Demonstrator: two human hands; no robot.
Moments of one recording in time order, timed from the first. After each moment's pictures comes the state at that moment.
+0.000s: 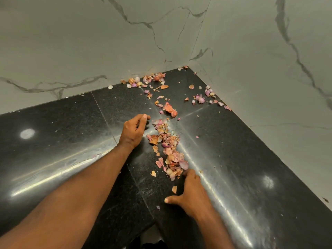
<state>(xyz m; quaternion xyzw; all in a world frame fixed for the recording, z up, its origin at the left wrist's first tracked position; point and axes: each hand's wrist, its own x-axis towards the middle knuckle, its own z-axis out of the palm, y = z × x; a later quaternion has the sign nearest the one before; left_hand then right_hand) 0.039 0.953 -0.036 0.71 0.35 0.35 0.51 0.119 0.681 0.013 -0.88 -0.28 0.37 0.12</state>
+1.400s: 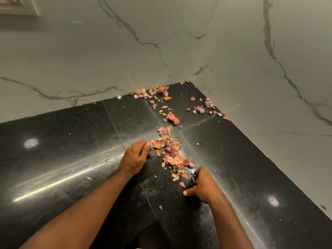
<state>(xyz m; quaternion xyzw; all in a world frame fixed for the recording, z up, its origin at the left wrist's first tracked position) -0.022 0.894 -0.051 0.80 0.33 0.31 0.40 0.159 0.681 0.020 -0.88 -0.27 0.35 0.13</state>
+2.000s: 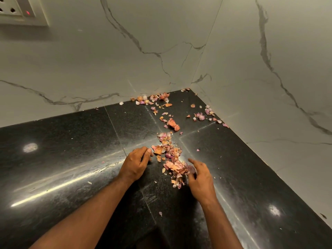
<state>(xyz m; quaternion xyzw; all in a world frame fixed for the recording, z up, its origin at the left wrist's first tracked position) -0.021 0.893 -0.055 0.81 0.33 0.31 0.38 0.153 0.699 0.009 -0.87 -0.34 0.19 0.30</state>
